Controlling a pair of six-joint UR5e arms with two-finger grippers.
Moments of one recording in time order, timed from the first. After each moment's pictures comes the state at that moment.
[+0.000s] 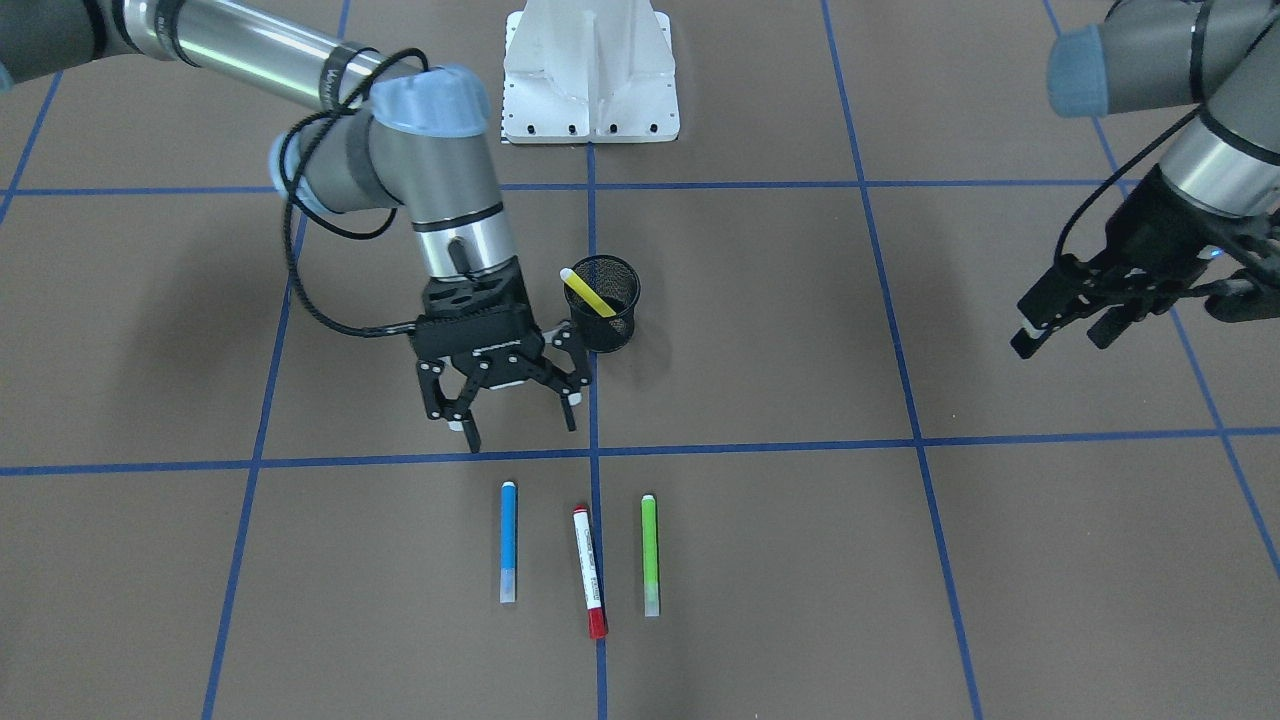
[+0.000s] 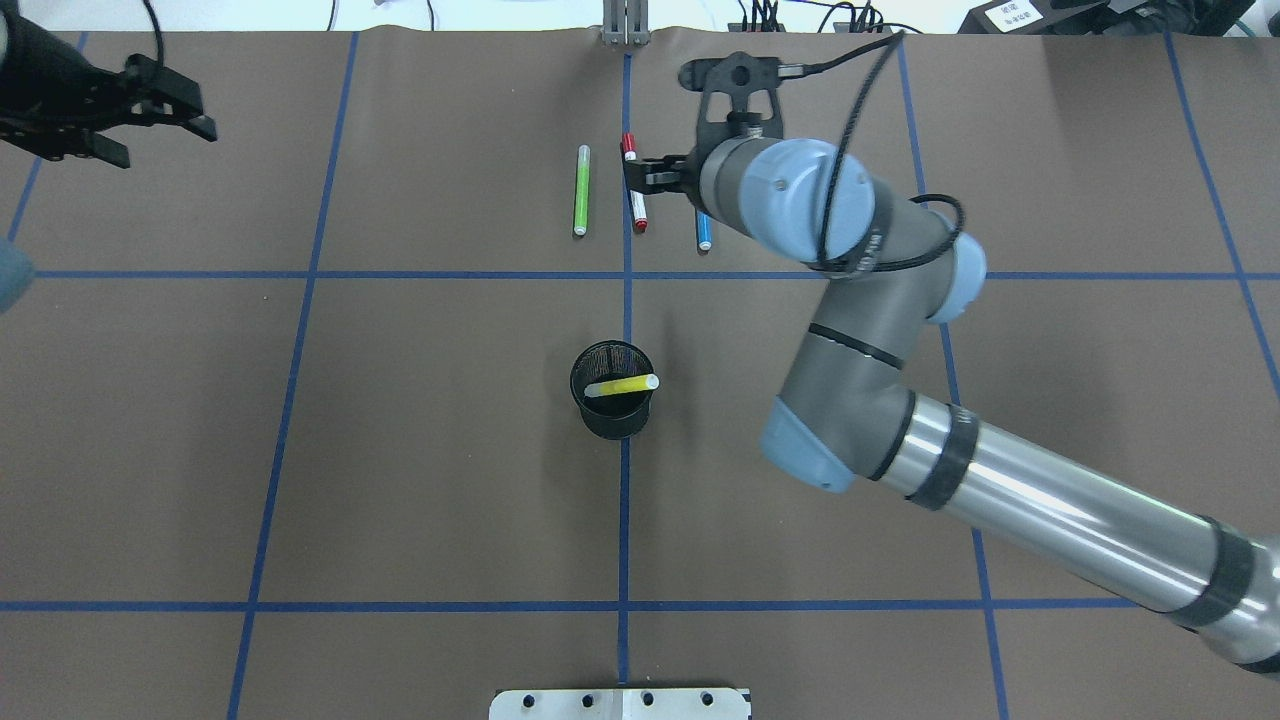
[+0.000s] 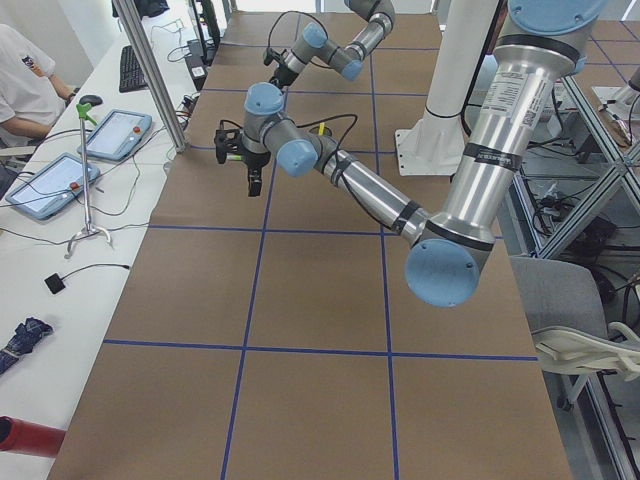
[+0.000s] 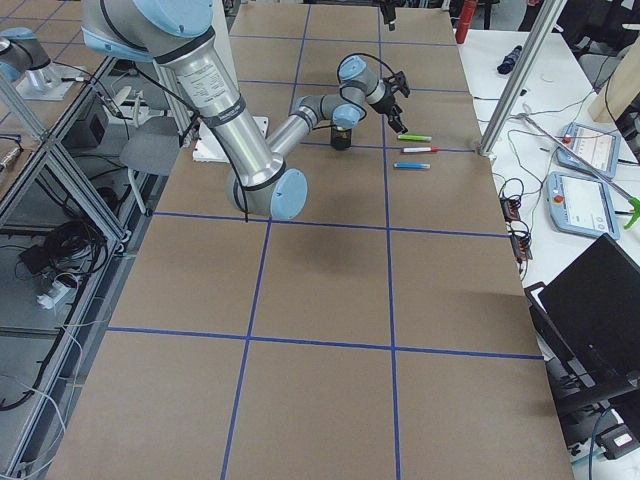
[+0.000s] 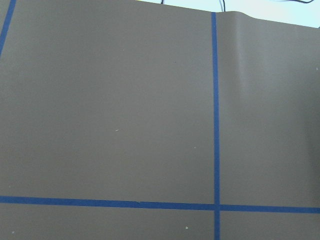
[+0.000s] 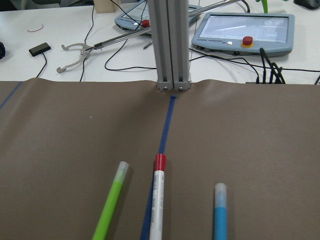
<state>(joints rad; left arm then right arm) -1.08 -1.95 -1.87 -1.71 -2.14 -1.09 0.66 -0.95 1.61 -1.10 1.49 1.06</state>
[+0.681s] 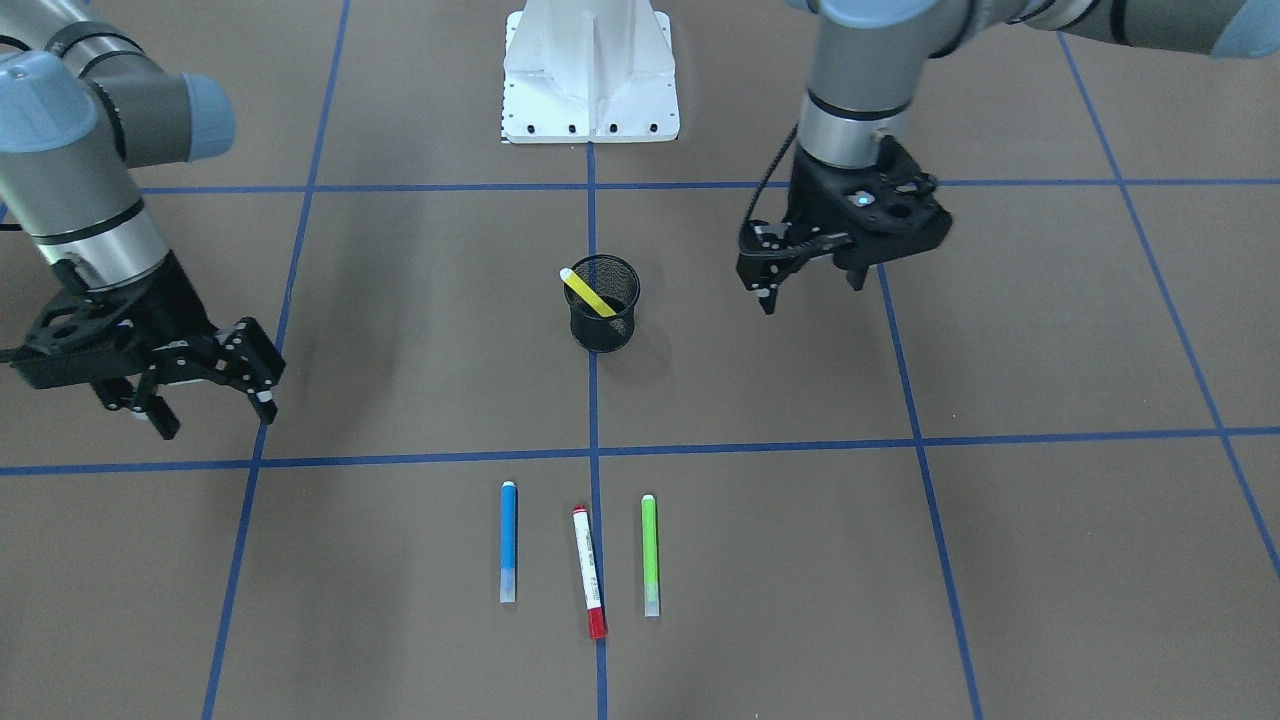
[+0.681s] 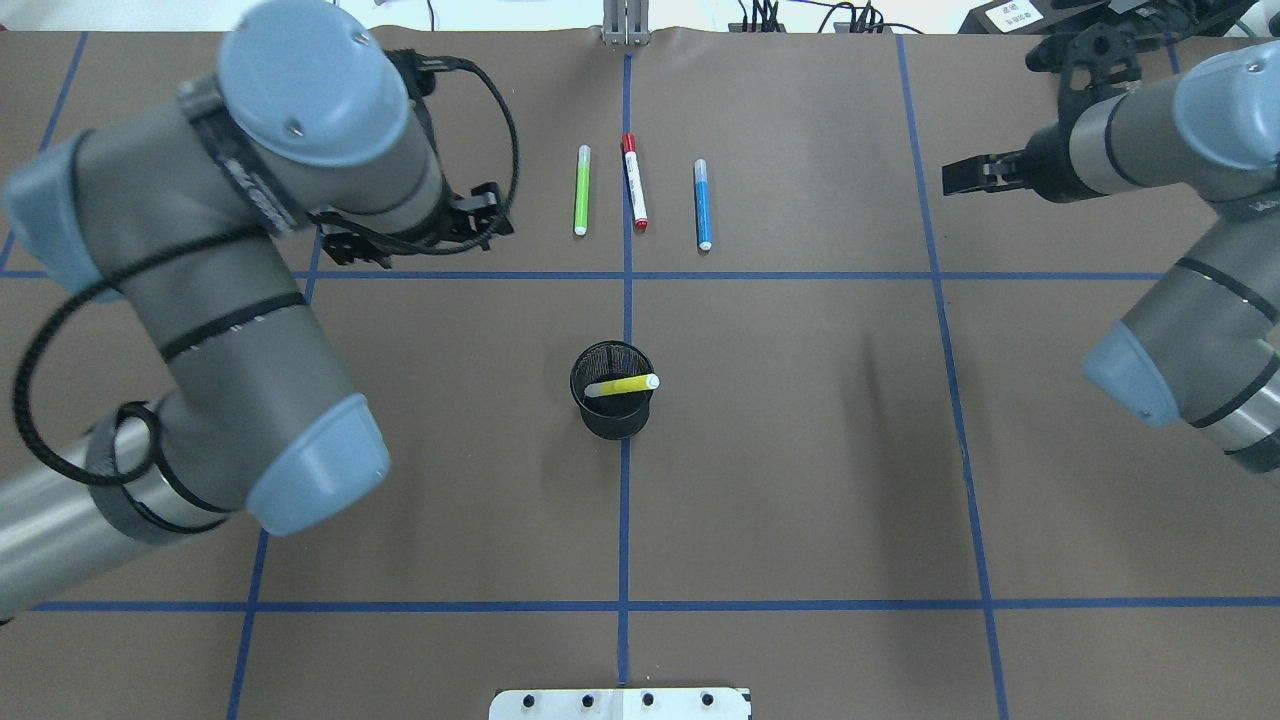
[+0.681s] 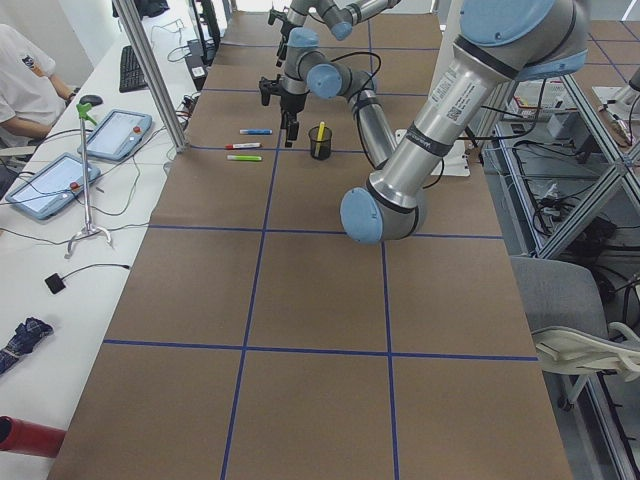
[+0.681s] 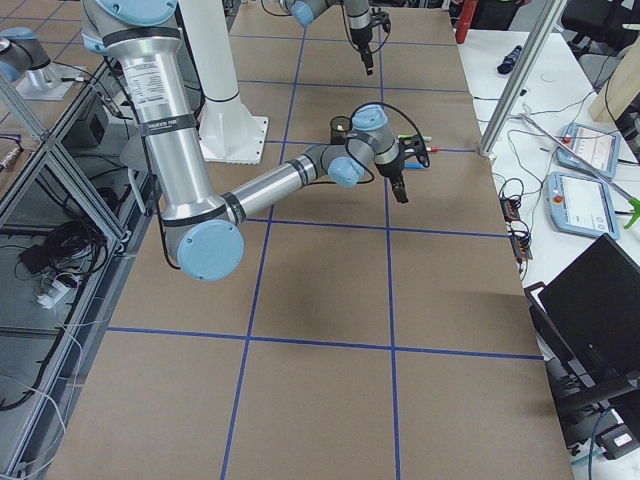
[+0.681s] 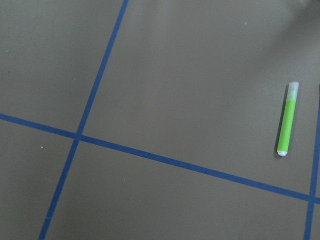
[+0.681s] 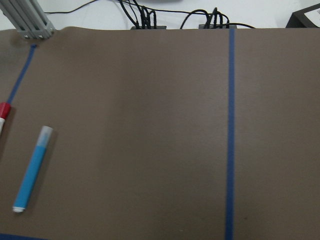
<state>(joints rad) -0.65 -2.32 -1.89 -1.23 -1.72 -1.32 0.97 -1.33 1.76 -1.11 1.89 0.82</state>
